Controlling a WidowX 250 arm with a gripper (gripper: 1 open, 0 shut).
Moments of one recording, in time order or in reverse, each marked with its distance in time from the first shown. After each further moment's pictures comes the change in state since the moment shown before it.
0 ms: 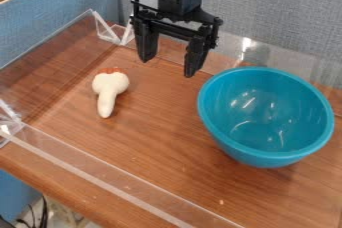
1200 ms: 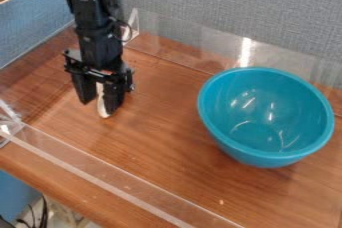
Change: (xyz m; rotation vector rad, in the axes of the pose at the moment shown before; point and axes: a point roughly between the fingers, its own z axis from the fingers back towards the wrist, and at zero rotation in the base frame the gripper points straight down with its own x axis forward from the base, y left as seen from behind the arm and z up) arm -0.019 0.088 -0.078 -0.028 -0.045 -0.008
